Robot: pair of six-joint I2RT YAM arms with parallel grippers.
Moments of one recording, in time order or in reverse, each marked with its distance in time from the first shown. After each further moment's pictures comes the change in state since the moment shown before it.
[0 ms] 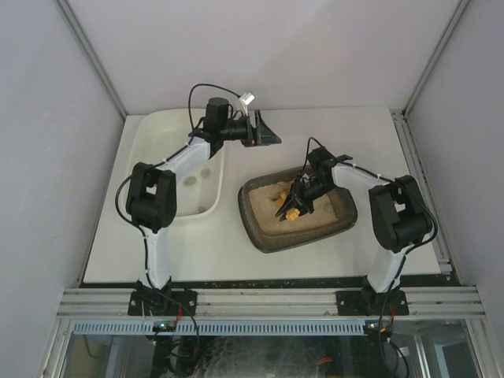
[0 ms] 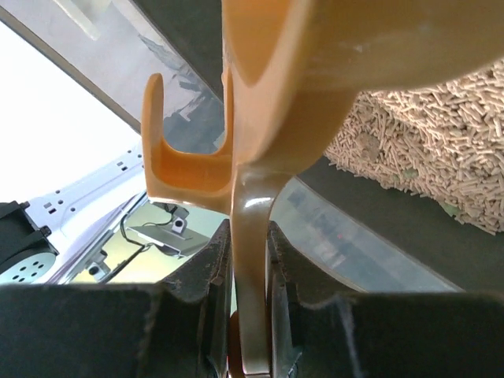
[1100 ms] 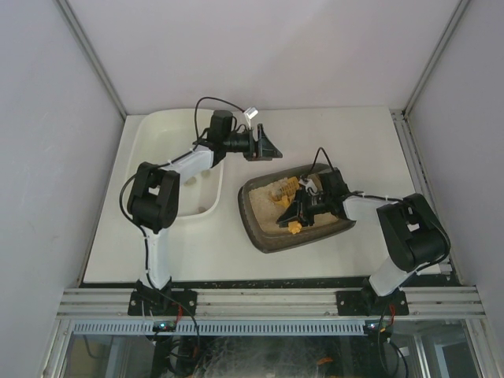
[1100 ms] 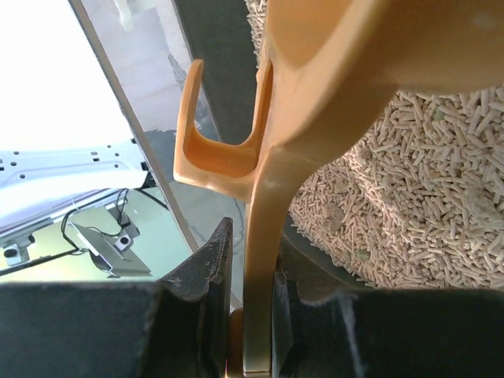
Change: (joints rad) left arm -0.023 0.000 -0.140 0.064 0.044 -0.030; right arm 0.002 -0.180 -0.460 0.792 -0.006 0.084
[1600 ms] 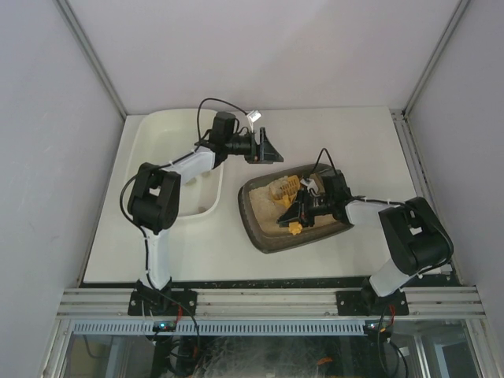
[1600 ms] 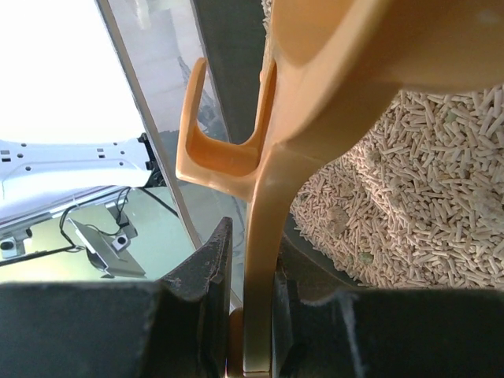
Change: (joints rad) left arm -0.013 -0.002 -0.004 -0.038 -0.002 0.043; right arm -0.007 -0.019 -0.068 0.141 -0.022 0.042
